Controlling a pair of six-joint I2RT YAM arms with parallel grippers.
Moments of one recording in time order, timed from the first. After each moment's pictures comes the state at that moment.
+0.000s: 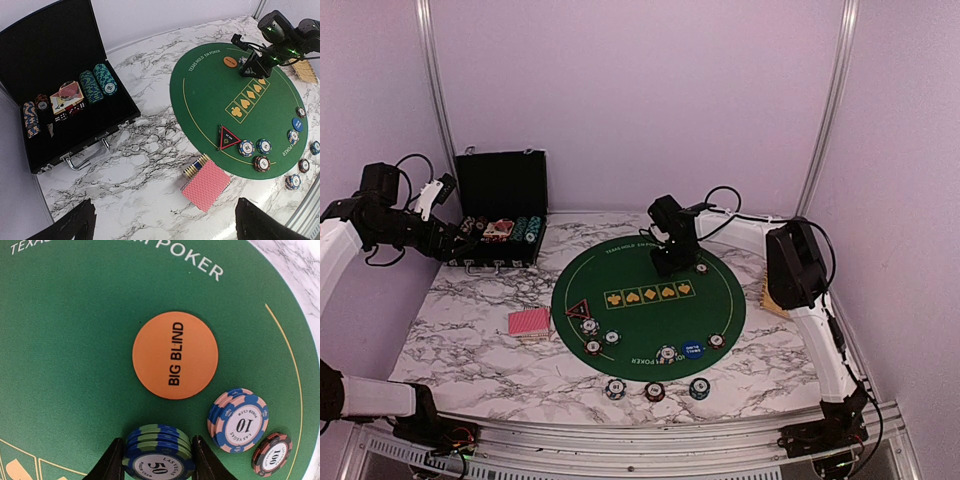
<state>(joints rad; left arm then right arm) 0.10 1.12 1.19 -0.89 0.51 0.41 0.61 2.45 2.10 -0.80 0.14 0.16</state>
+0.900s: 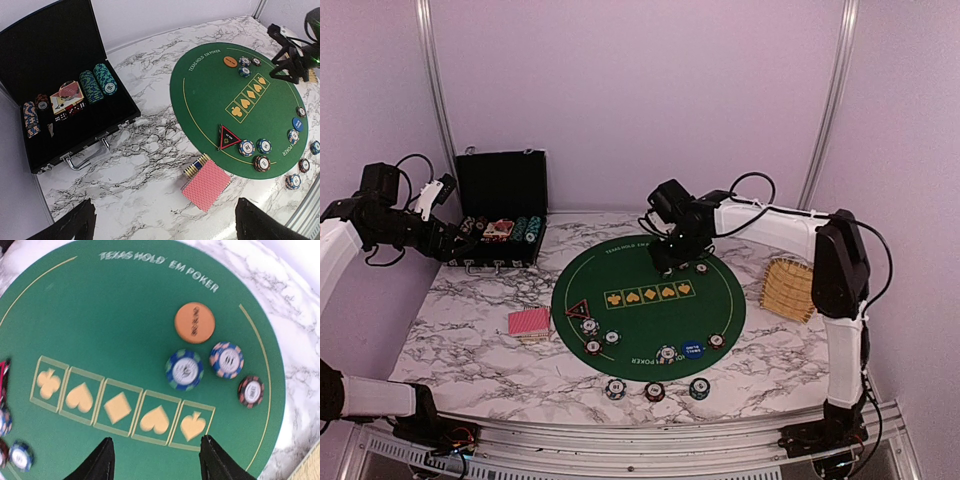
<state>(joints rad) 0.10 1.13 1.19 -0.89 0.51 0.41 0.72 2.12 1.84 -0.78 0.19 0.16</state>
